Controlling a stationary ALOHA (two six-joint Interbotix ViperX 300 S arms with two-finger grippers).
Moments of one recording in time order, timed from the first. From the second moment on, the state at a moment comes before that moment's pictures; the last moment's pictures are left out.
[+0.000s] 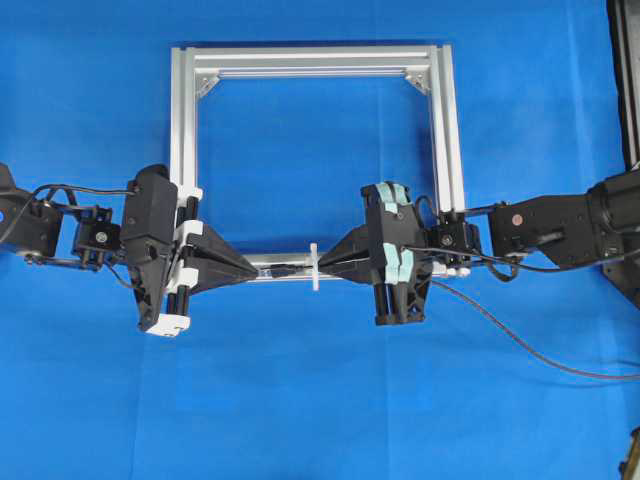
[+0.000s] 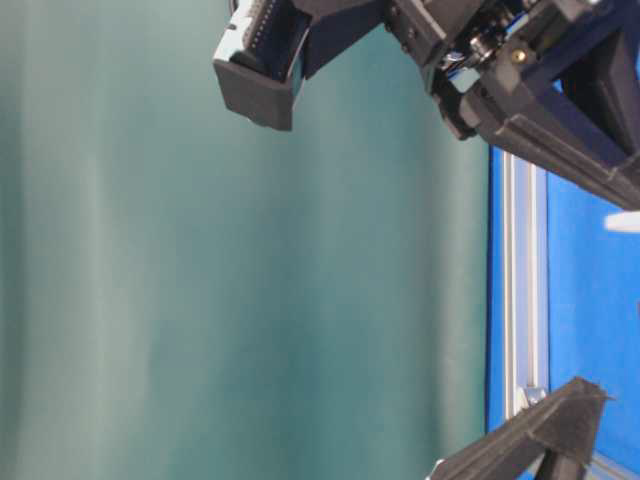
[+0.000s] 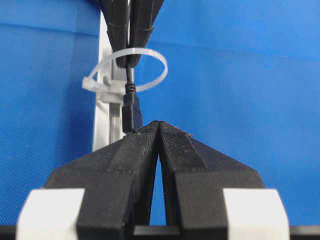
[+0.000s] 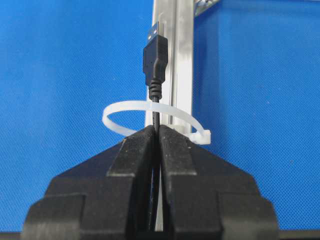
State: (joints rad) left arm -0.16 -0.03 0.97 -0.09 -0.57 -0.15; right arm 0.10 0.11 0.80 0.02 -0.39 0.16
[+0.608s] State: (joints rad) left arm -0.19 -0.03 0.96 -0.08 -0.57 -0.15; right arm 0.10 0.11 0.80 0.02 -0.39 0.16
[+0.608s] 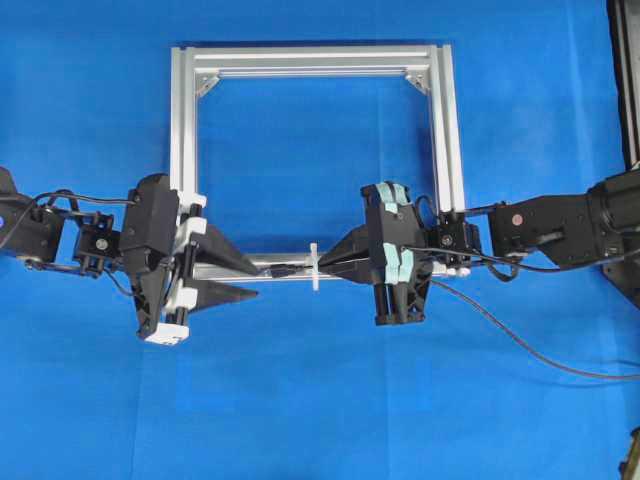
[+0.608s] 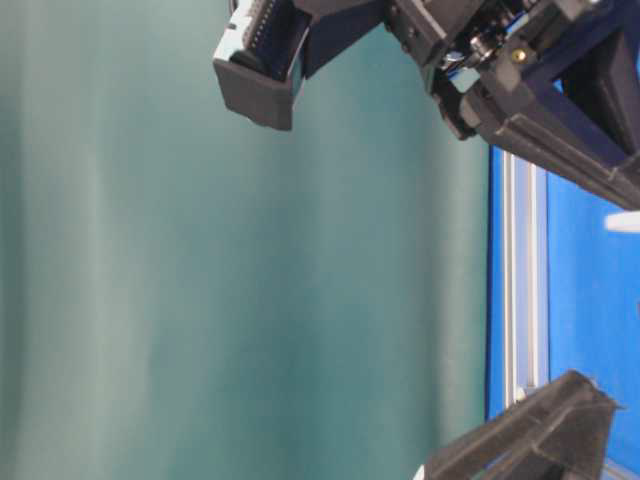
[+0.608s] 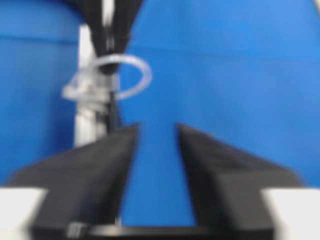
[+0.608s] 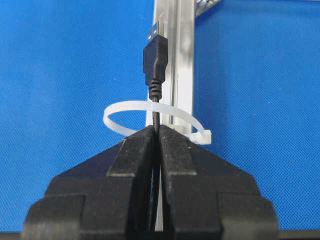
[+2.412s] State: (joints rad) left arm -0.17 0.15 0.84 -0.08 -0.52 -0.15; right arm 0.10 0.11 0.80 0.02 -0.39 0.16
